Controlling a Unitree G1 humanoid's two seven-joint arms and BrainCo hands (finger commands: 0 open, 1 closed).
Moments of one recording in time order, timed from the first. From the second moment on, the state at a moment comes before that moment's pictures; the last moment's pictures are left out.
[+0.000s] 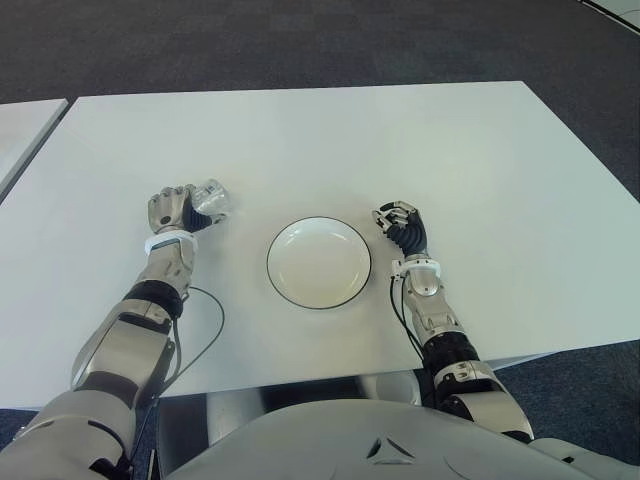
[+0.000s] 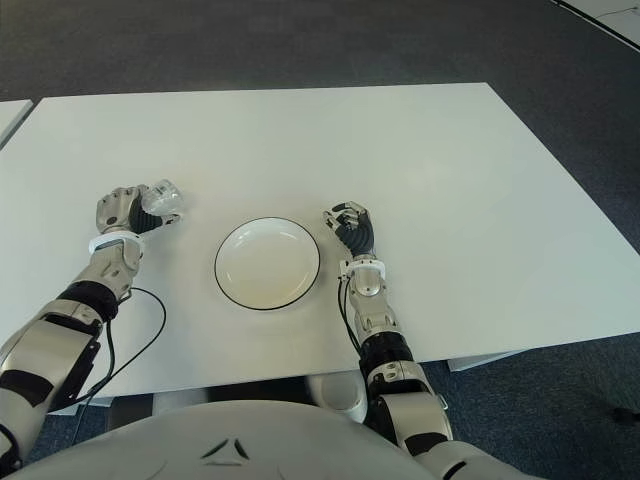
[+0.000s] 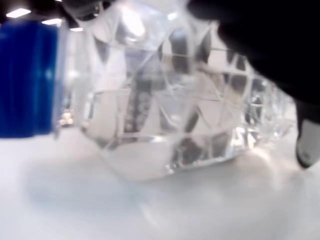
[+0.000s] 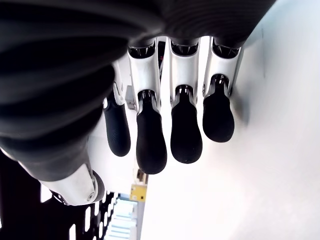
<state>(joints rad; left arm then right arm) -0.48 0.43 -0.30 1.11 0.70 0.05 0.47 -0.21 -0.02 0.02 0.64 -0.13 -0.25 -0.18</state>
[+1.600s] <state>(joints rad) -0.40 0.44 -0.29 0.96 0.61 0.01 0.48 -0.21 -0.02 0.01 0.64 -0.13 -0.25 -0.18</state>
